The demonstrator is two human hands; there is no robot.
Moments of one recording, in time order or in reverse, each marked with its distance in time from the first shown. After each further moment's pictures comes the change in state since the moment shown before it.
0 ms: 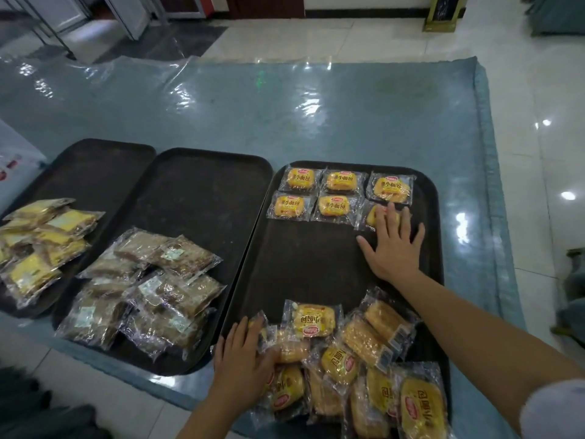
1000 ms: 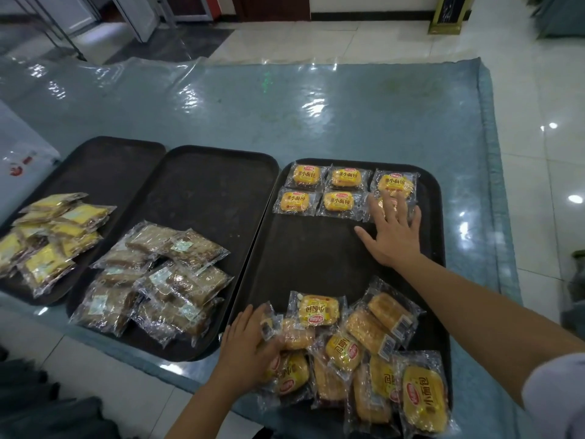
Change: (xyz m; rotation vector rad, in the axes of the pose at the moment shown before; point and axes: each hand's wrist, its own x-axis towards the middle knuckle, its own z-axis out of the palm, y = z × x) left_hand -0.003 -0.004 -0.011 -0.181 -0.012 0.067; right_hand 0.008 -0.006 -0.019 0.016 0.035 -0.123
